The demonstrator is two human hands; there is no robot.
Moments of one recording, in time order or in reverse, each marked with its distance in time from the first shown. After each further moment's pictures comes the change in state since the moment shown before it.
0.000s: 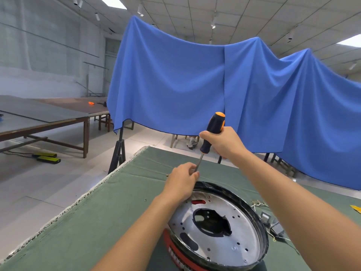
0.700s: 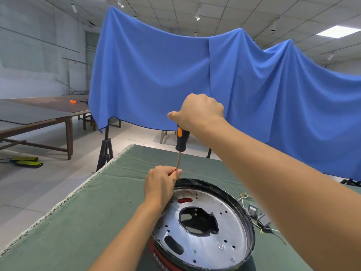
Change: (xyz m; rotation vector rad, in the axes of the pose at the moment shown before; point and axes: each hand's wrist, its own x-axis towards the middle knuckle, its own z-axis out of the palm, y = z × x) left_hand 0.006 -0.022 0.014 -0.047 0.269 0.049; right_hand 0.007 -0.069 0.000 -0.810 0.144 -0.110
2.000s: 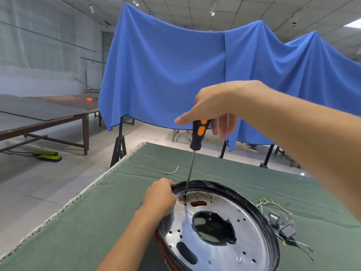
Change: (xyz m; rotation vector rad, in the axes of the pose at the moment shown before) left_hand -0.003 -0.025 -0.019 0.415 -0.323 -0.210; right_hand 0.014 -0.001 -0.030 -0.113 -0.565 -0.166
